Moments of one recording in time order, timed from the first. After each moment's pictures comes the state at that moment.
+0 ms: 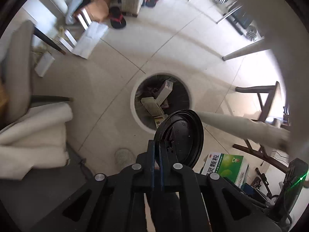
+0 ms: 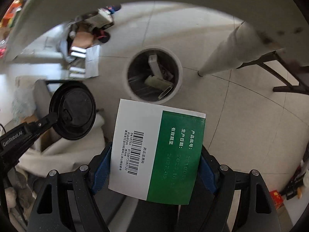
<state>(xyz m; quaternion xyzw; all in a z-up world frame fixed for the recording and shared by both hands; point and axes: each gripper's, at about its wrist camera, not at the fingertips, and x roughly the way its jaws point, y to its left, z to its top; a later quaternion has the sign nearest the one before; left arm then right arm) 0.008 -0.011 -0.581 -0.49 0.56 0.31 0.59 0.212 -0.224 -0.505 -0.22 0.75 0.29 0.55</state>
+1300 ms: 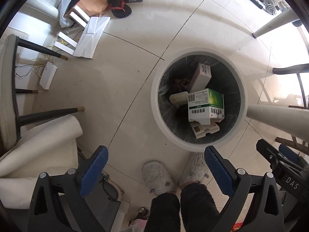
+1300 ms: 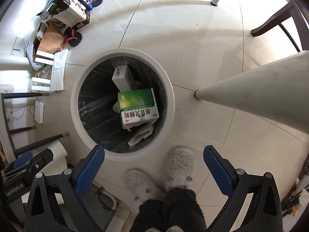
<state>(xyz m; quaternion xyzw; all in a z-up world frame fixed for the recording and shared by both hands) 0.023 -0.021 -0.713 -0.39 0.64 0.34 0.57 0.250 -0.159 -0.717 -0.28 0.70 0.29 0.59</state>
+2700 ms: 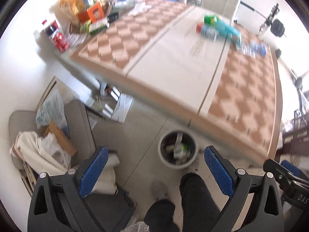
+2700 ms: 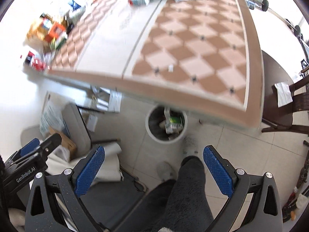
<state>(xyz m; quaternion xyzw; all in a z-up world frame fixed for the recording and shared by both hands) 0.033 -0.005 -0.263 -0.30 0.51 0.43 0.69 0.276 -0.170 -0.208 -0.18 0.64 0.38 0.64</state>
